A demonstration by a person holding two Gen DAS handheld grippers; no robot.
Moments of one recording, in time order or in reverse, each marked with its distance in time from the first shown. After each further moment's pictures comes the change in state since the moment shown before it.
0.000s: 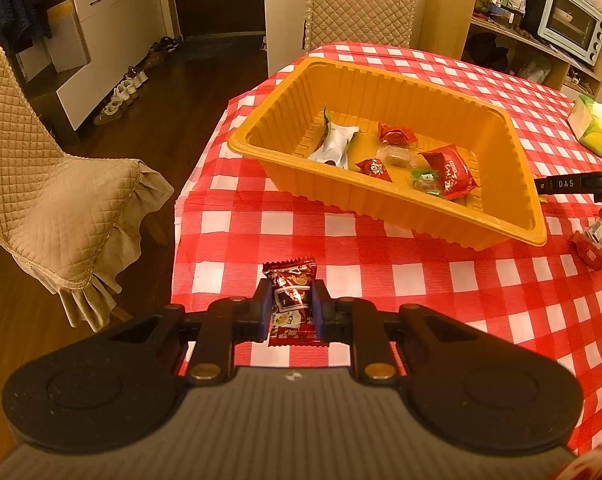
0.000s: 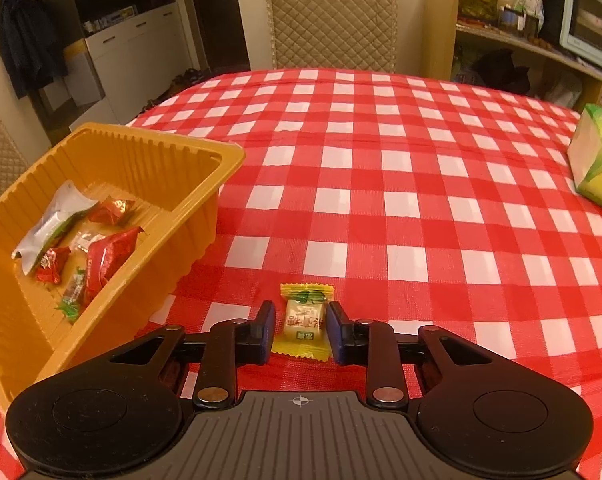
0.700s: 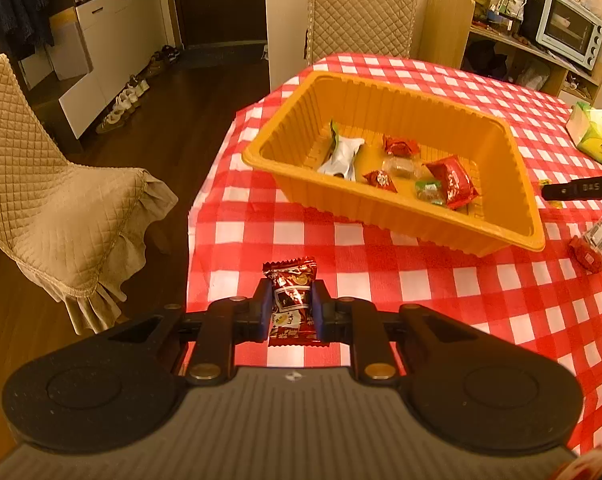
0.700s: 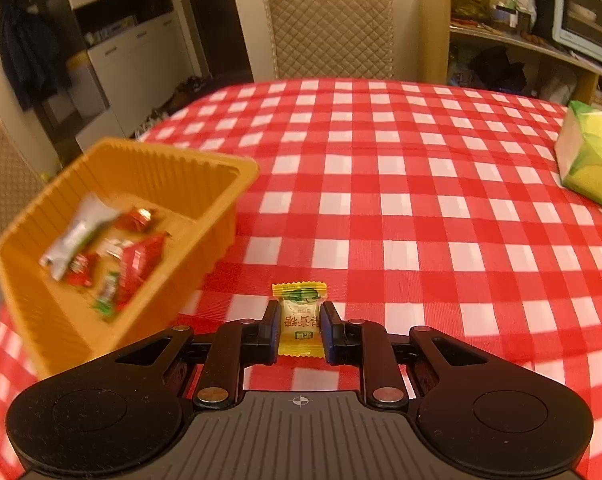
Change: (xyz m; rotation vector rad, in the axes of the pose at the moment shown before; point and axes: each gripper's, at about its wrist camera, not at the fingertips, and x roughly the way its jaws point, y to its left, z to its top) left arm -0.013 0.008 0.003 0.007 -0.033 0.003; right arm -0.041 -0.001 0.001 0.060 -0.008 0.039
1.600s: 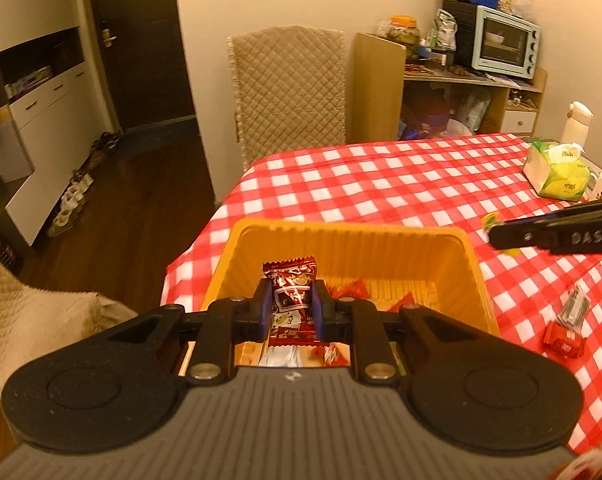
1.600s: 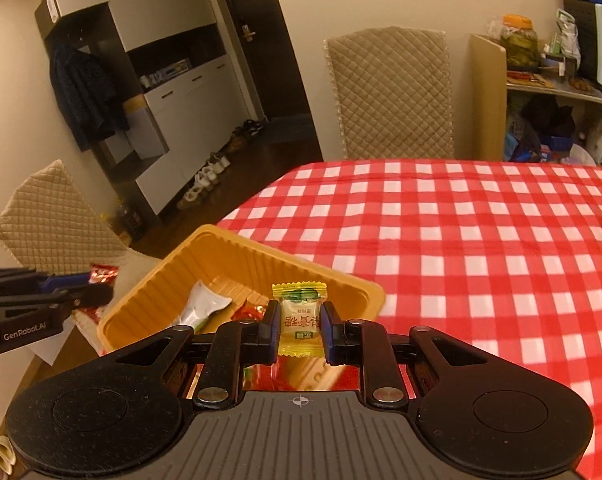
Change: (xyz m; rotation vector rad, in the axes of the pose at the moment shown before) left arm 0.029 -0.047 0.131 0.201 -0.179 -0.132; right arm -0.036 0.068 0.071 -0.024 -0.111 0.167
